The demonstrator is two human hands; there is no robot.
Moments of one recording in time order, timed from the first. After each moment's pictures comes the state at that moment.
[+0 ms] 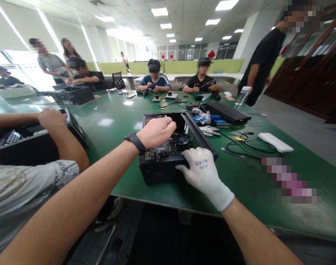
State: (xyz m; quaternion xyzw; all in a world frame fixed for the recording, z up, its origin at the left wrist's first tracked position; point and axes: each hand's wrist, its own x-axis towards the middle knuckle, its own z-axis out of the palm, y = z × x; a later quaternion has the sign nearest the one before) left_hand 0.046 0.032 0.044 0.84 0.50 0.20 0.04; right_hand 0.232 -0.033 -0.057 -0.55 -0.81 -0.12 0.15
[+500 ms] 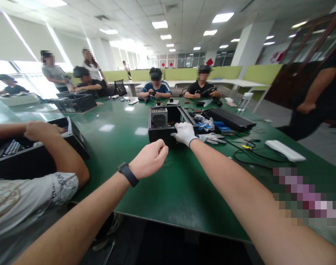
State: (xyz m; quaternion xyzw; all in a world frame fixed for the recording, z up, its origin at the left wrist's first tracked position) left_hand 0.012 0.017 0.000 0.80 0.52 0.27 0.12; right_hand 0.191 0.194 -0.046 -0.59 -0.79 -0.12 0.08
